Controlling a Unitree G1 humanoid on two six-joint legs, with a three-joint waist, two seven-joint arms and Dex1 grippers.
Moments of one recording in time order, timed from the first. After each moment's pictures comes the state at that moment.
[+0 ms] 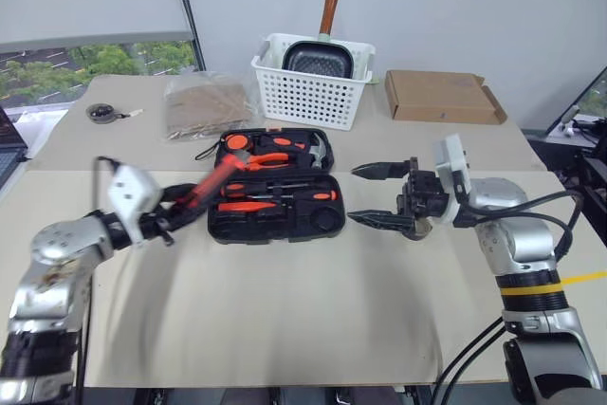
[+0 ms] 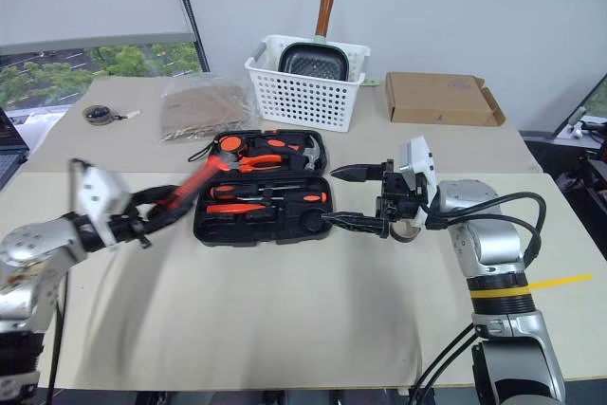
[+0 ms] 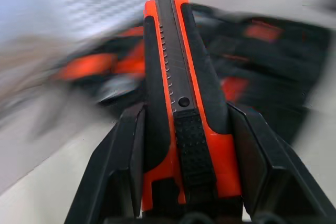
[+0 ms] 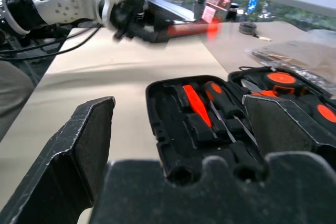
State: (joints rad) left arm -0.26 0.80 0.10 -0.02 -0.32 0.15 -1.07; right arm -0.56 -0.57 -0.01 0.06 0.52 0.24 1.30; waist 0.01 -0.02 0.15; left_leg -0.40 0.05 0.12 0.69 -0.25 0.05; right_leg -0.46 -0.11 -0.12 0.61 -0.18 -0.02
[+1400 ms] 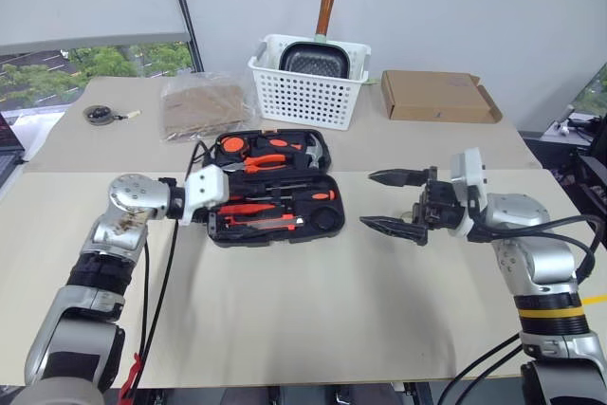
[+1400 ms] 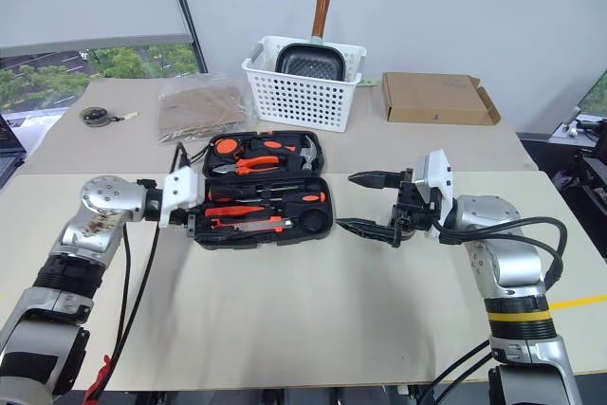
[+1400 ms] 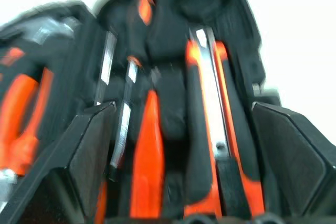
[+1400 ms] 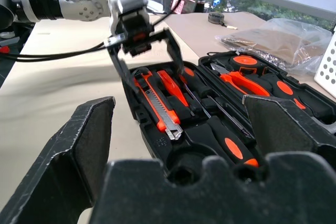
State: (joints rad) left arm -0.63 0.69 -0.08 0.35 -0.25 -0.03 -1.32; right arm -0.43 -0.61 -0.06 -0.04 0.52 0.22 1.22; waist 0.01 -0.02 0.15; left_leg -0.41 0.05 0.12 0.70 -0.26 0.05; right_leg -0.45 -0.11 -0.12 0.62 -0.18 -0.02
